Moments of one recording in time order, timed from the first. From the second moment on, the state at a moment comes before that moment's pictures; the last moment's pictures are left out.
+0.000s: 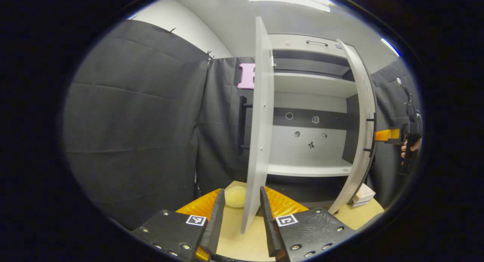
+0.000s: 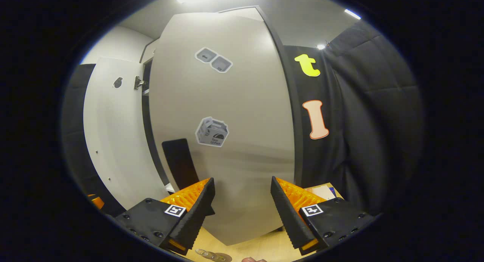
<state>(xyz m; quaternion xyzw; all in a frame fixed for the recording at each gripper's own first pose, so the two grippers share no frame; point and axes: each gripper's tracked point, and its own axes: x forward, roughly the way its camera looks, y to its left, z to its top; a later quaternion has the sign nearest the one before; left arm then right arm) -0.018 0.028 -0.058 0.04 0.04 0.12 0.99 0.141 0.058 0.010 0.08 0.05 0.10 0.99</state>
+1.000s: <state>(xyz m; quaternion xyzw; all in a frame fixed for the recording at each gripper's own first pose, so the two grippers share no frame) 0.014 0.137 -0.036 0.06 0.02 0.10 0.99 0.113 0.042 0.008 0.01 0.00 -0.01 1.00</state>
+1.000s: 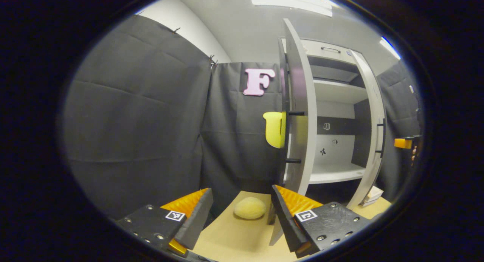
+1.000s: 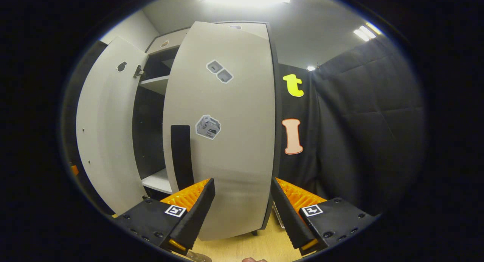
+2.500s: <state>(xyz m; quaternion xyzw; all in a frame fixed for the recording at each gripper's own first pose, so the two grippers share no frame) 0.187 0.132 0.068 0.05 -0.01 -0.09 0.99 0.062 0.016 -0.048 0.06 0.07 -0.11 0.99</state>
